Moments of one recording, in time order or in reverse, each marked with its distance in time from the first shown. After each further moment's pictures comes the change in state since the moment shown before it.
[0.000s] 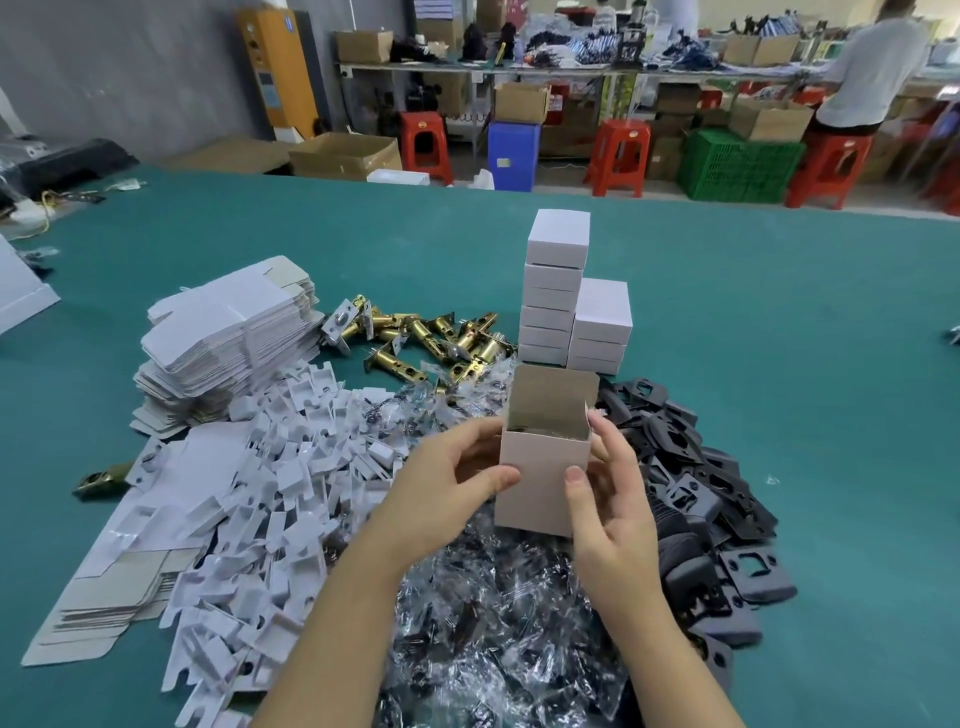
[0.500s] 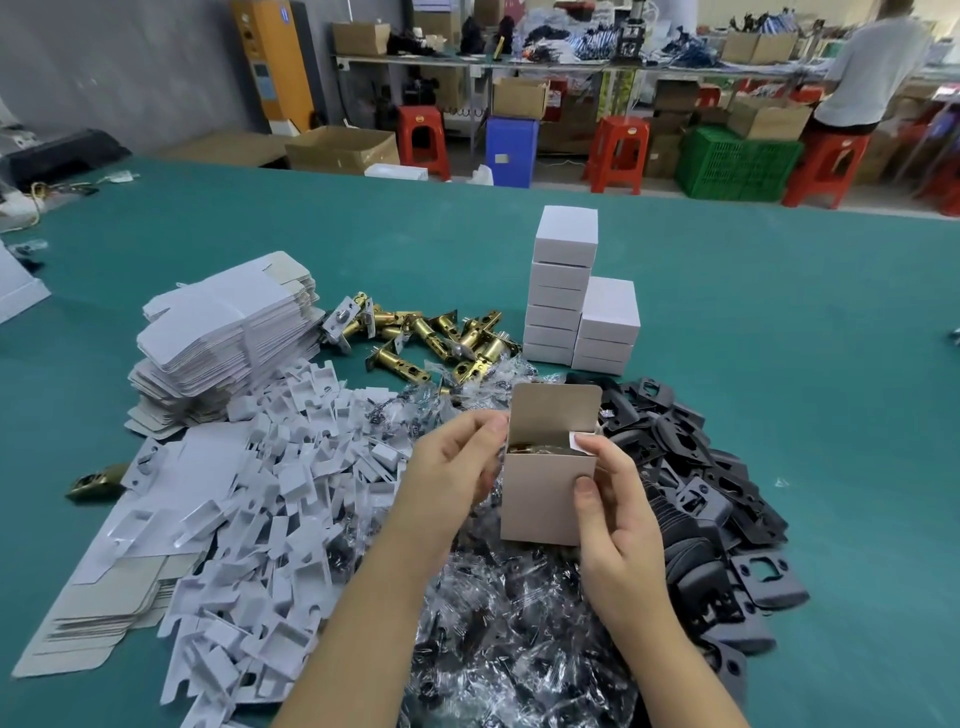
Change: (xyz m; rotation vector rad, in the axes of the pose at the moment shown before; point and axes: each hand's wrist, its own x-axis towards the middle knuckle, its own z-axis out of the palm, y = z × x) left_hand 0.000 0.007 0.009 -0.329 0.143 -0.085; right_hand -0.002 -0.002 0.003 -0.183 -0.008 -0.043
